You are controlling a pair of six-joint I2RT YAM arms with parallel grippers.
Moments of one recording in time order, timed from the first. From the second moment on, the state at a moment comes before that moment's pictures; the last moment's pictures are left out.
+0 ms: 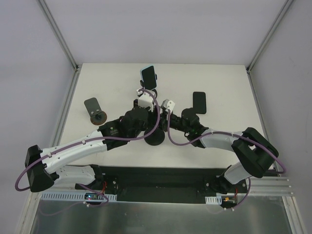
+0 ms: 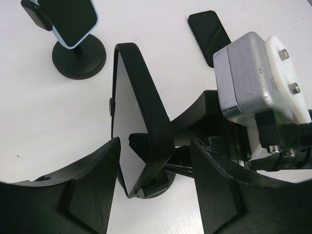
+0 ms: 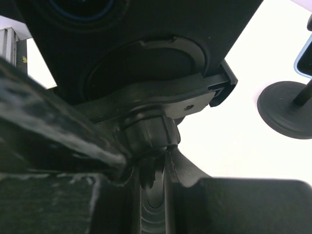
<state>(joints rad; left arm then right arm) -1.04 1.14 0.98 -0.26 -0.52 -0.34 0.80 1.52 0.64 0.77 -0.40 0.02</state>
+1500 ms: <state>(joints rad) -1.04 1.13 0.95 -0.25 -0.79 -0.49 0.89 1.52 0.62 0.82 -0.24 -0.03</state>
